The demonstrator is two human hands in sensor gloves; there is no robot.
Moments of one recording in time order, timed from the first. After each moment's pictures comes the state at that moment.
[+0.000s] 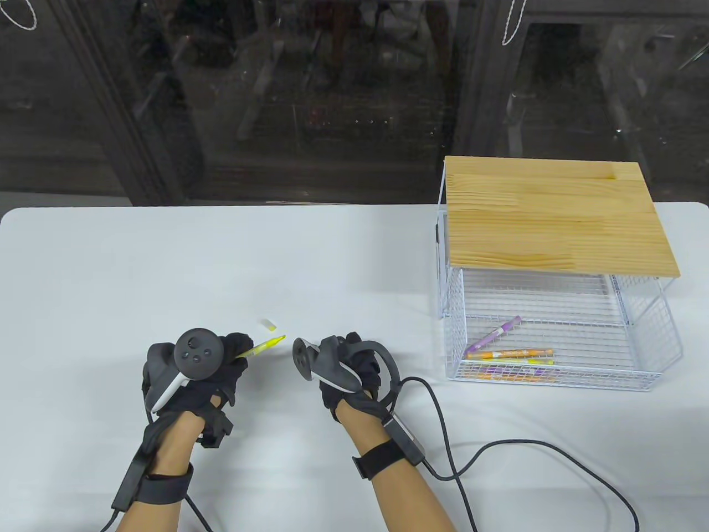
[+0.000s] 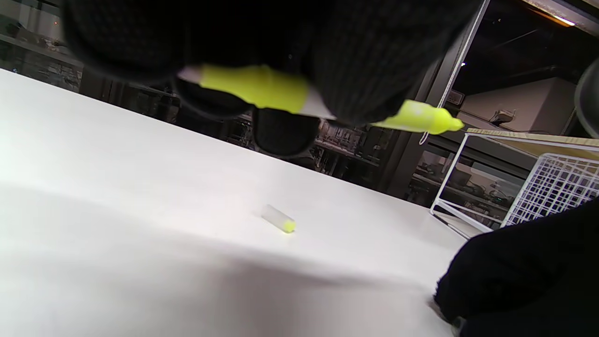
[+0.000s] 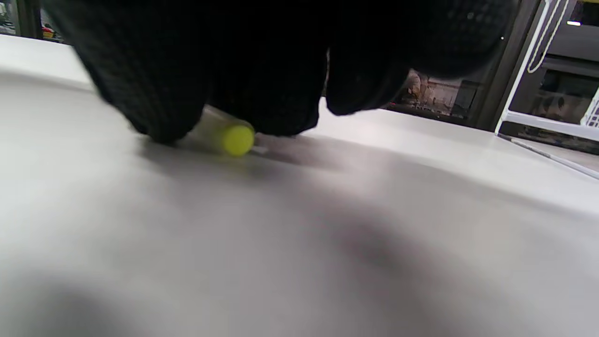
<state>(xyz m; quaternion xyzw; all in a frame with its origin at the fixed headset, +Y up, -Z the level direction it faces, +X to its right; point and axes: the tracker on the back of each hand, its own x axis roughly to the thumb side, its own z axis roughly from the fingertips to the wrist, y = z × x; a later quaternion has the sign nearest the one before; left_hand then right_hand) -0.282 -0.682 -0.346 0.02 -0.04 0.16 0.99 -0.067 -0.745 -0.377 -0.09 0.01 -0.99 0.07</state>
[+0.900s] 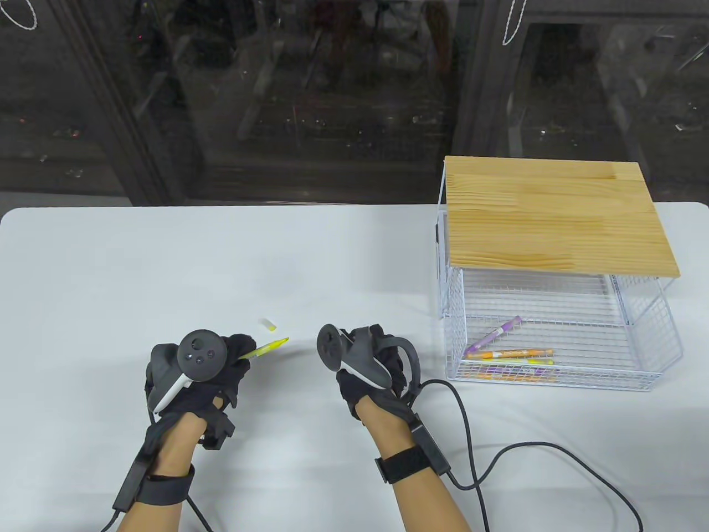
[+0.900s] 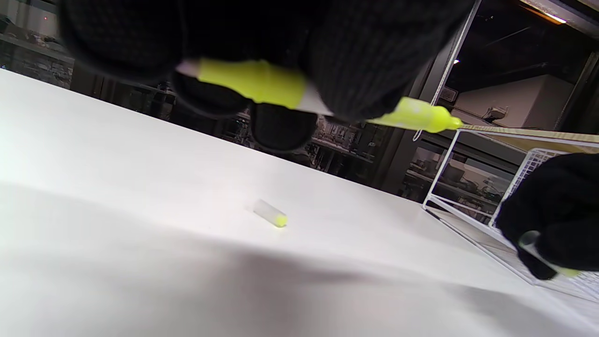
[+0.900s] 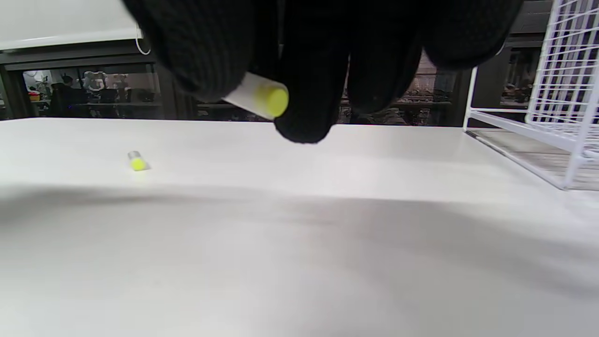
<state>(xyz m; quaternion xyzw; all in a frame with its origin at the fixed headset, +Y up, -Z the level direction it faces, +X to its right) -0.278 -0.684 -0.346 0.01 -0.05 0.16 0.99 -0.021 -0.703 -0.364 -0.06 0.01 -1.00 -0.03</state>
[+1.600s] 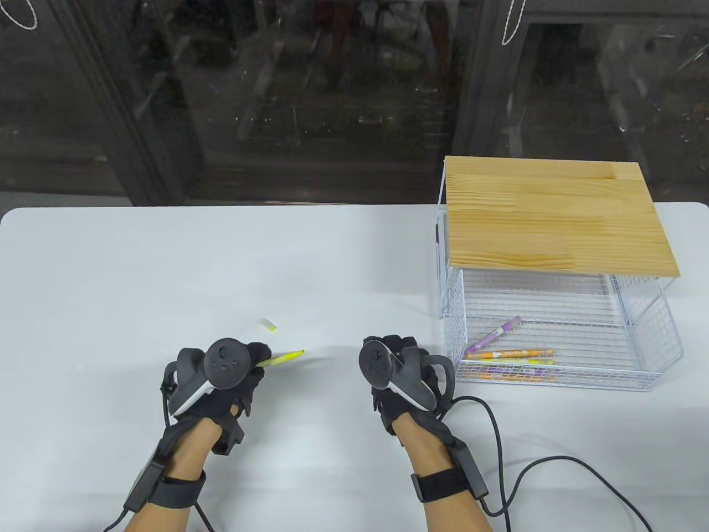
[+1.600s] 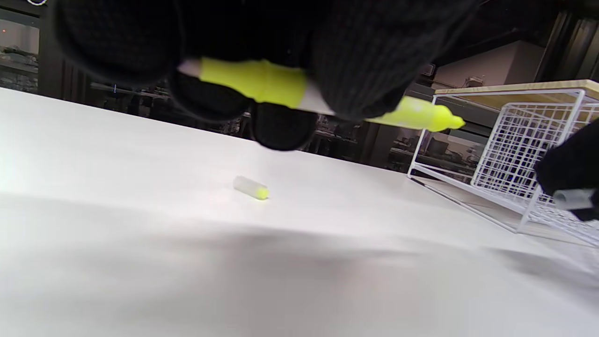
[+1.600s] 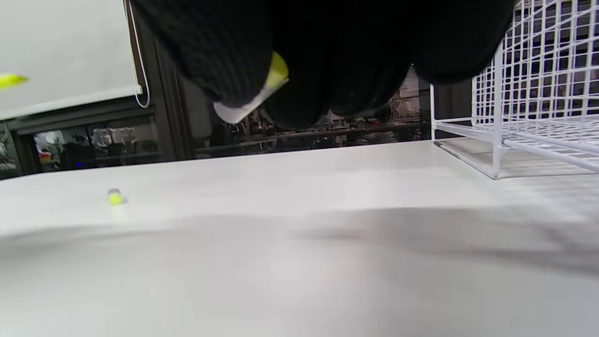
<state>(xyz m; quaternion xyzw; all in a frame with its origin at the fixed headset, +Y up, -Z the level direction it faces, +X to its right) -0.250 -0.697 -0.342 0.01 -0.09 0.11 0.99 0.032 -0.712 -0.343 -0.06 0.07 -0.99 -0.10</state>
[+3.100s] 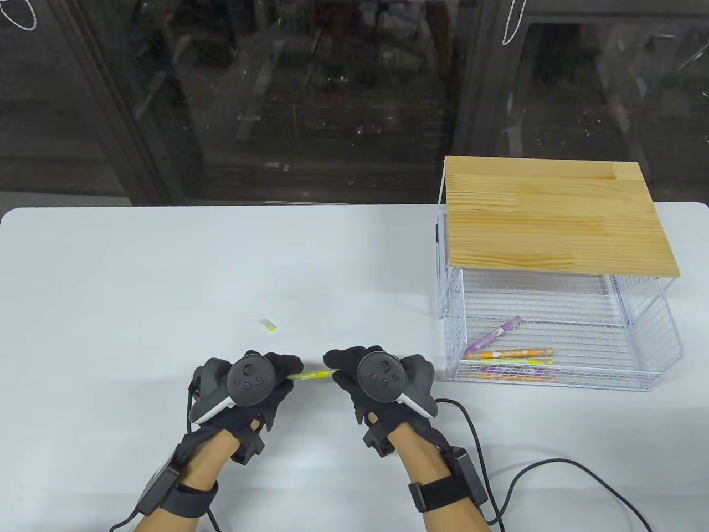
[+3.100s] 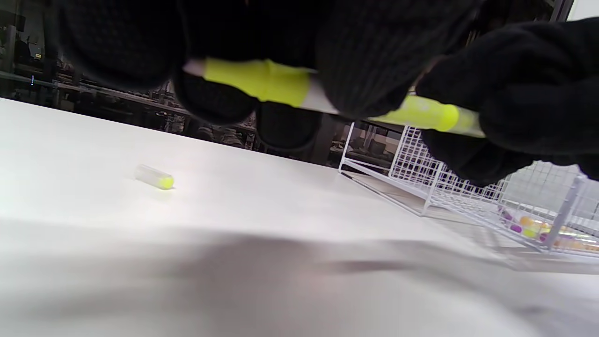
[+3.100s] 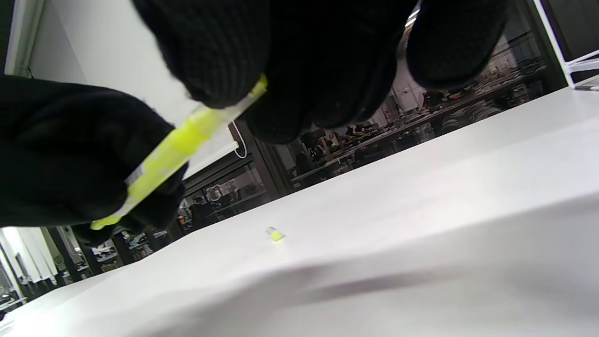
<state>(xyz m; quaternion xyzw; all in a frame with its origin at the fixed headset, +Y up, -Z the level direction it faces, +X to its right) -0.215 -0.702 -0.329 0.02 -0.18 0.13 0.97 0.014 -0.708 -0.329 -0.18 0.07 -0.94 -0.27</state>
